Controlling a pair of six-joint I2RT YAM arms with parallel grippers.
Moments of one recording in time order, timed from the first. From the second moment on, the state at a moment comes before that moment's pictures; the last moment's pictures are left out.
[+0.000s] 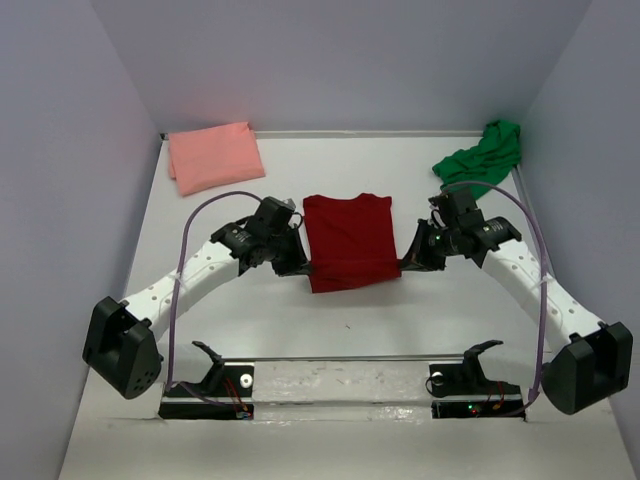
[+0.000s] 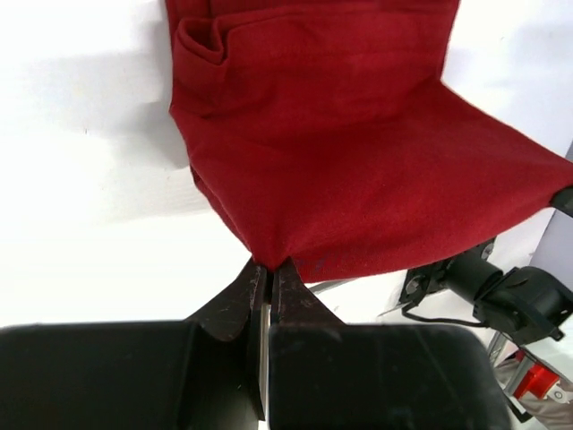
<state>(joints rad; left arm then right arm) -0.64 1.28 0.97 -0.64 0.18 -0.85 0.36 1.17 0.99 -0.84 -0.34 0.66</state>
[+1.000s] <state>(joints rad) -0.44 1.66 1.38 -0.75 0.27 -0.62 0.32 1.56 1.38 -0.86 -0.31 0.54</state>
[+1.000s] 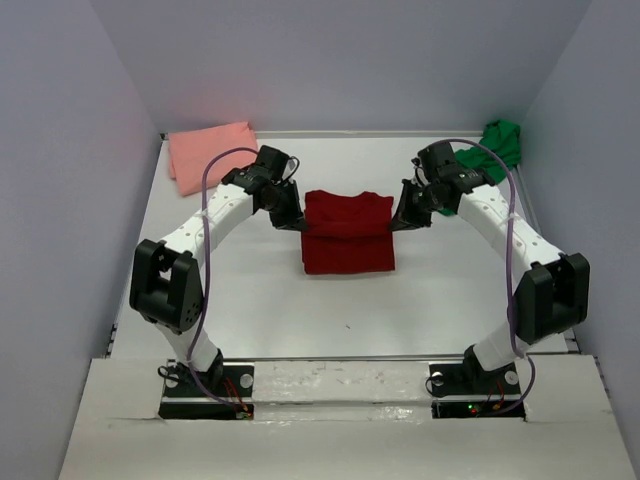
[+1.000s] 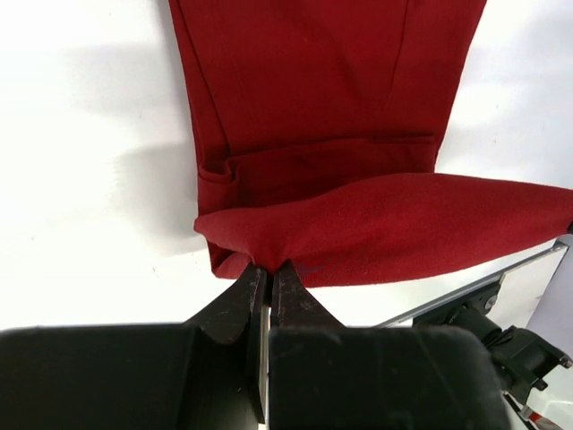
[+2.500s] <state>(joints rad) -0.34 2.12 1.92 -0.87 0.34 -0.49 0.22 2.02 1.83 -0.87 -0.33 0.48</state>
